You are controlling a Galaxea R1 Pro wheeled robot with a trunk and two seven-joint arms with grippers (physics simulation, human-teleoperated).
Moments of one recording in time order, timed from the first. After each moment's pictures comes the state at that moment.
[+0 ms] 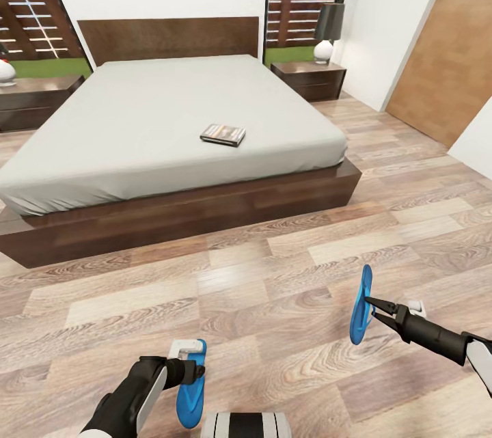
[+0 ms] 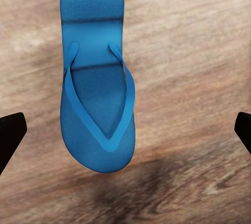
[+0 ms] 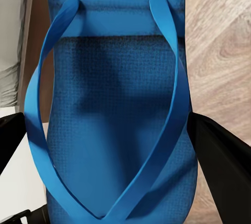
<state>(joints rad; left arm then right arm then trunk) -0.44 -0.04 -0.05 -0.73 0.06 0.59 -0.11 -0.43 -0.44 -0.23 -0.87 -0.74 0.85 0.81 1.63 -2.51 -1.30</state>
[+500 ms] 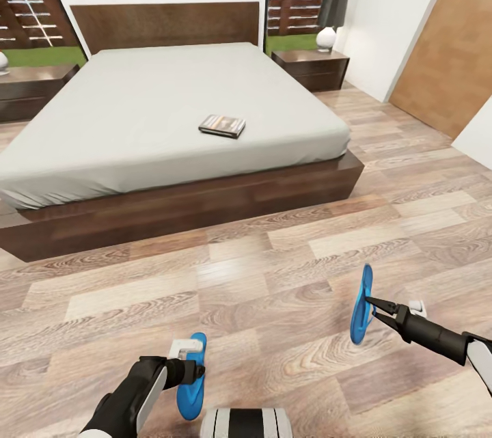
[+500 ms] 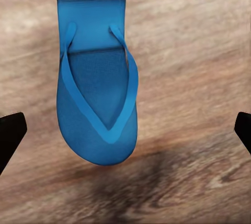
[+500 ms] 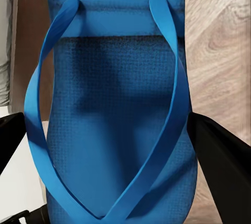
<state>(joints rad) -0.44 -0.04 -0.05 -0.73 0.06 0.59 -0.11 -0.43 -0.45 -0.23 -0.87 -0.74 0.85 0.80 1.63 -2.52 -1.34</state>
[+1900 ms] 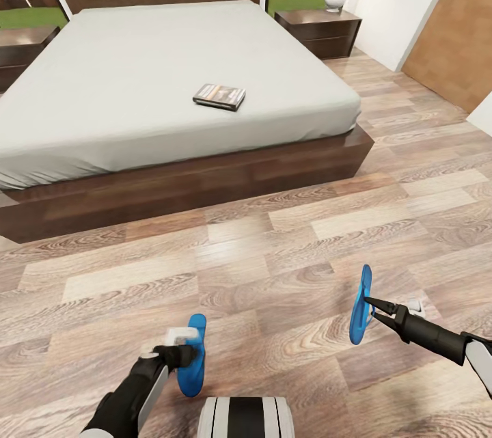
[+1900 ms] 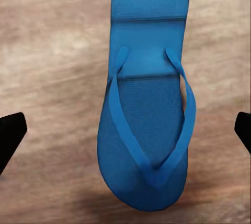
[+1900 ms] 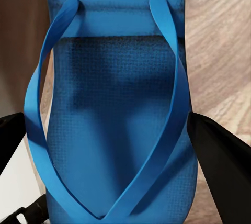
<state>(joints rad) -0.44 -0.04 -0.05 -0.74 0.06 0.37 0.03 -0.43 -0.44 -0.23 -0.87 -0.74 0.85 0.80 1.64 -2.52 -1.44</state>
